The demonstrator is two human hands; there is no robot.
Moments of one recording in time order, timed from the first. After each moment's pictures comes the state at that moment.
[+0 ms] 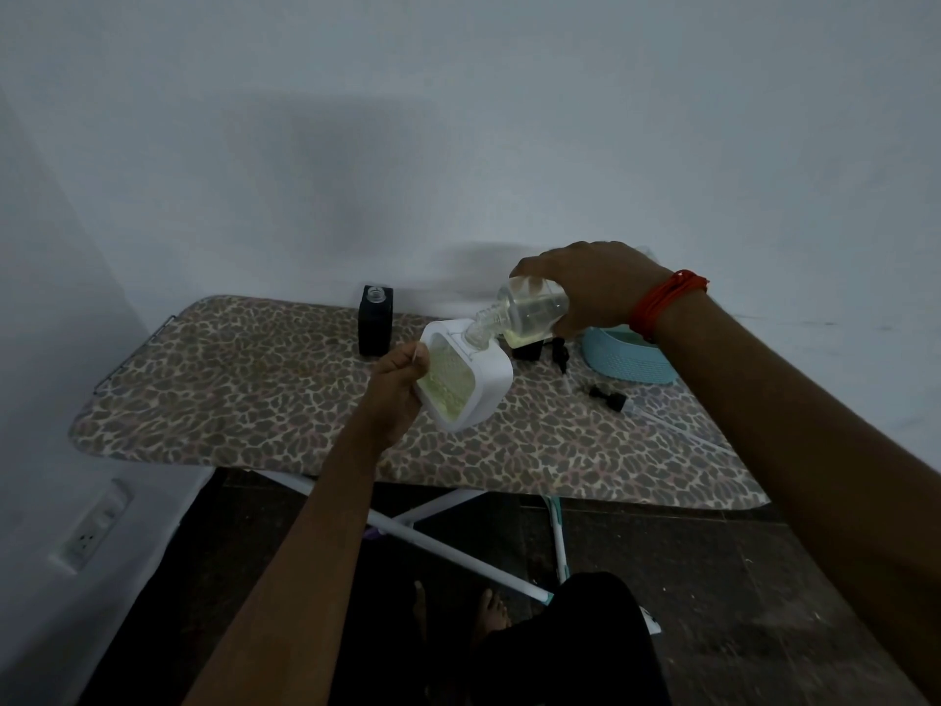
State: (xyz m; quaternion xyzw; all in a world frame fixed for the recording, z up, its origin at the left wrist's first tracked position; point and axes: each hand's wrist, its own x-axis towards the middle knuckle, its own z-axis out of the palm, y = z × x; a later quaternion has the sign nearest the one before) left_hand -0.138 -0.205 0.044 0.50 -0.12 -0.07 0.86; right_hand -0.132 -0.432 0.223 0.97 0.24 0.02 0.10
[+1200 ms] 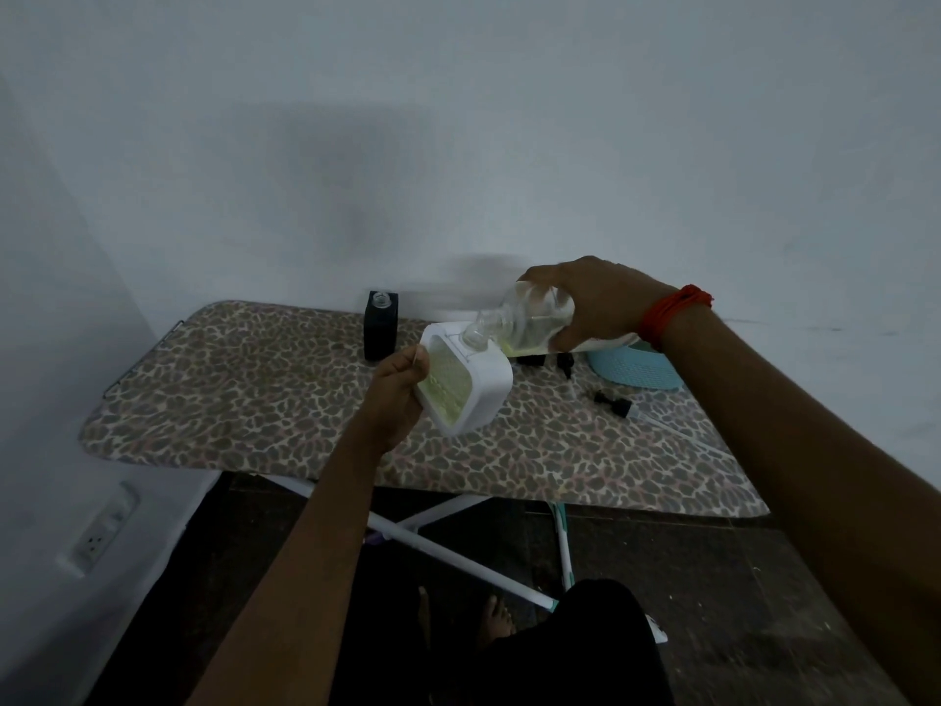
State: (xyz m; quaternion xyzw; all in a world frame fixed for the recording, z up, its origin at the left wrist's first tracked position) left_hand -0.128 -0.200 0.038 0.51 -0.10 -0.05 0.85; right_hand -0.109 -0.451 0.200 0.97 0.26 -0.02 -0.05
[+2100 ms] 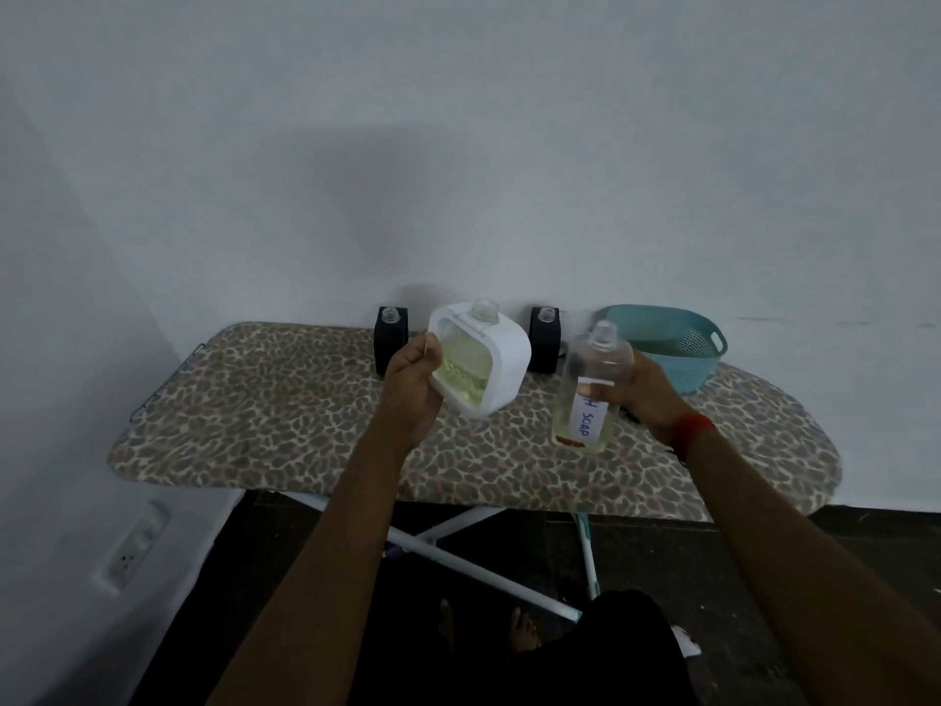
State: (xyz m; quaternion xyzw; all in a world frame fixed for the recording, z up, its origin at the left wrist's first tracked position) left_hand -0.118 -0.217 0.061 0.46 -0.10 -0.01 0.88; right_hand -0.124 -0.522 0.055 0.79 0.03 0.00 -0.61
